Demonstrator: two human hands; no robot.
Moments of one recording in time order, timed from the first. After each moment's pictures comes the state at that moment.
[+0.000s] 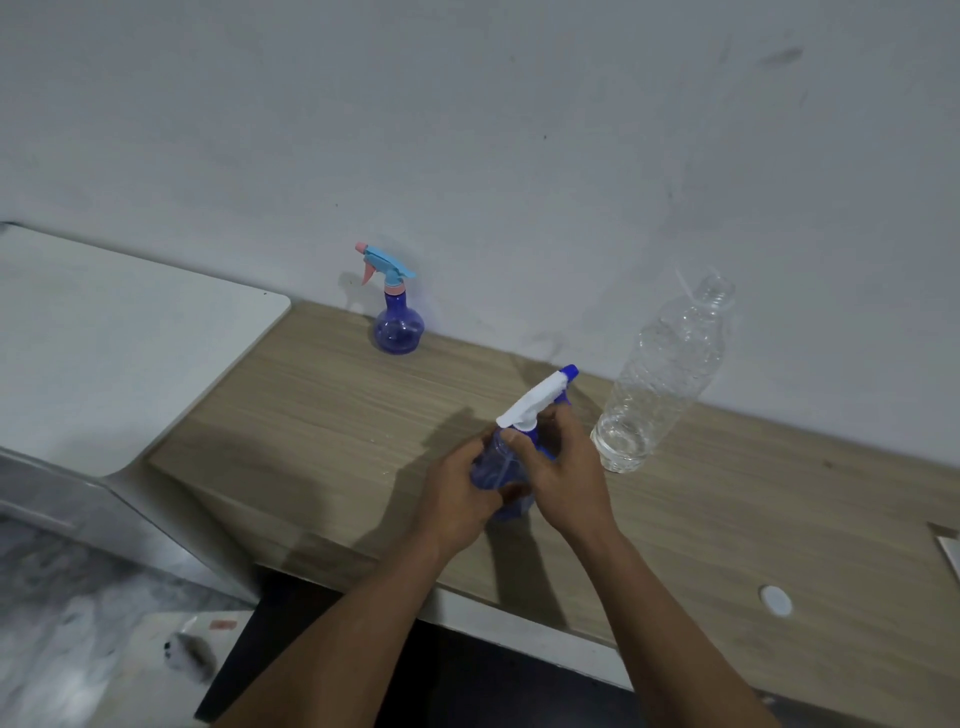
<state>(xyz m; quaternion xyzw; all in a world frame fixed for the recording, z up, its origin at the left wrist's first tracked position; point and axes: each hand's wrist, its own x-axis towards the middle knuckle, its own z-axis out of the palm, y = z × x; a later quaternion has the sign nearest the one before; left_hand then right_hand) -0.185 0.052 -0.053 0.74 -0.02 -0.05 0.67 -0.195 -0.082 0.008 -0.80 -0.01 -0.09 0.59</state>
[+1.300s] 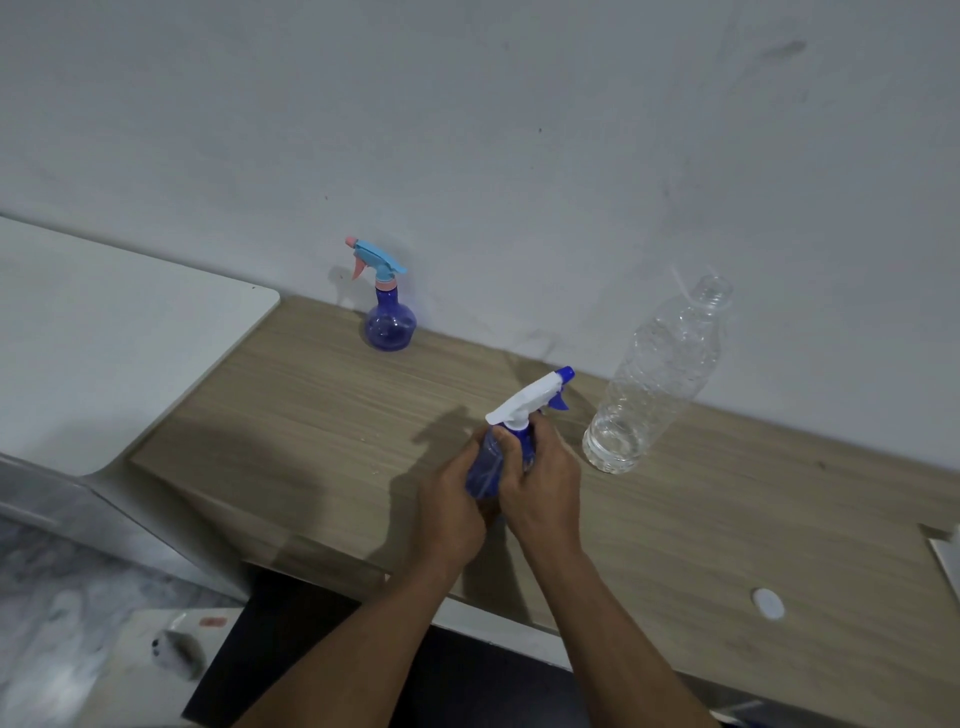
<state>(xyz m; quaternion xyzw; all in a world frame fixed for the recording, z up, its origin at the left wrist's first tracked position) -0.200 0.037 -0.060 0.82 -0.01 0.08 0.56 -0.198 -0.059 -0.011 -0.82 0.04 -0.17 0.55</state>
